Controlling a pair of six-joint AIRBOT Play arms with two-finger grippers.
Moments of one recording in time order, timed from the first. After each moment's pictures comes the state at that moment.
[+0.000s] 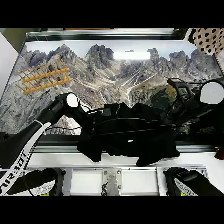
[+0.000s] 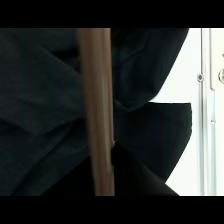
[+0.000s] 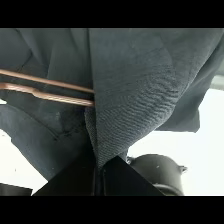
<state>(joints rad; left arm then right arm) -0.44 -1.35 1.00 1.05 -1.42 -0.31 0.30 -0.99 1.26 -1.43 1.78 1.80</state>
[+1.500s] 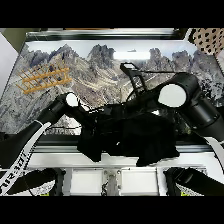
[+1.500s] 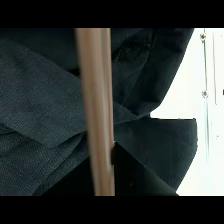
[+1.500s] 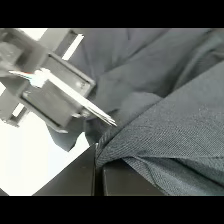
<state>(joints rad) -0.44 -1.35 1.00 0.99 -1.39 -0.28 0.68 -1.17 1.45 -1.26 1.37 1.85</state>
